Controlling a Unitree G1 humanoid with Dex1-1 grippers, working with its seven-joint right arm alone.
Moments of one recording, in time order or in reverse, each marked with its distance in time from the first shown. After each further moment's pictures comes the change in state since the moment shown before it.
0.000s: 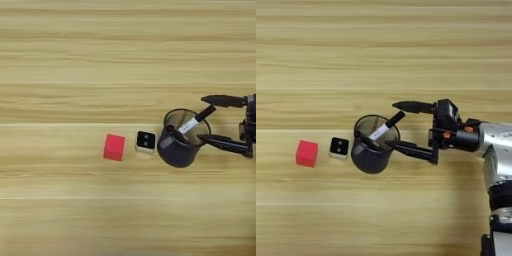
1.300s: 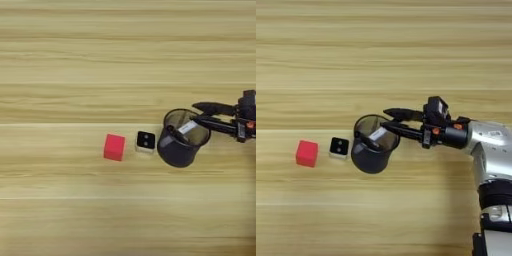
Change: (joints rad) arm -0.012 0.041 0.015 -0.002 -0.014 -0.003 -0.075
